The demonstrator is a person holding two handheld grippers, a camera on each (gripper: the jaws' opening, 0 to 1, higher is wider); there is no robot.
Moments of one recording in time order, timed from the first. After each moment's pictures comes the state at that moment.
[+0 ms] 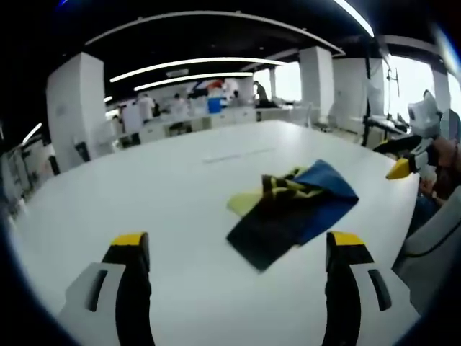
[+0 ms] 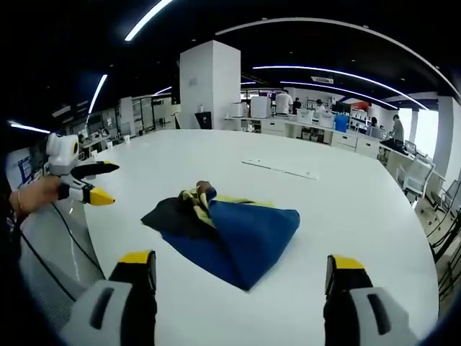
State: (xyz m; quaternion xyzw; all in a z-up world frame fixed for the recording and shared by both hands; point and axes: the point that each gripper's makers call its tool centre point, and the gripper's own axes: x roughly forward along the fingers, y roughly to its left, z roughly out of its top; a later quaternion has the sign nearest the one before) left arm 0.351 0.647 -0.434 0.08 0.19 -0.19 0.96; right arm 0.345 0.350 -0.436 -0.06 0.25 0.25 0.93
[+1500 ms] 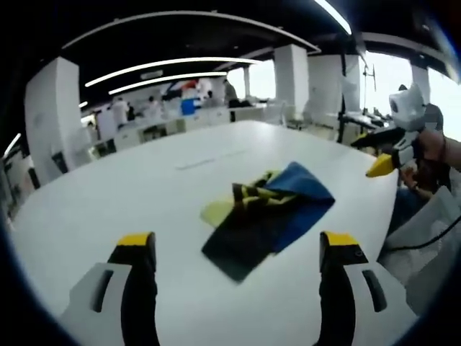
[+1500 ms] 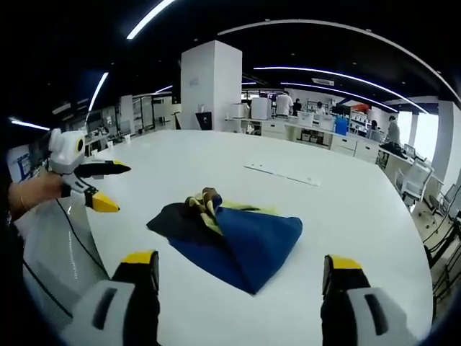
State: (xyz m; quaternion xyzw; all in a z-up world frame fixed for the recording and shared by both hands) left arm 0.352 0.613 -0.422 0.09 0.19 -0.27 0.94; right arm 0.339 0.361 -0.417 -0.07 0.25 0.25 0.93
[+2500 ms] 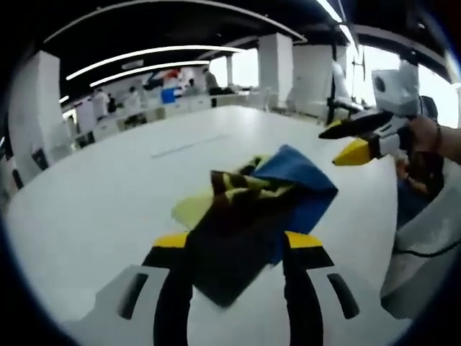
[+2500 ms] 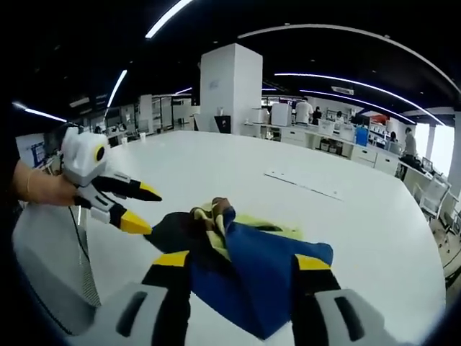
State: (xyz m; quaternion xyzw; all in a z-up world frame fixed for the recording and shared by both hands) left arm 0.395 0.572 -0.476 0.08 0.24 -0.31 0.92; right arm 0.397 0.413 -0.440 -0.09 0.22 0.31 0.92
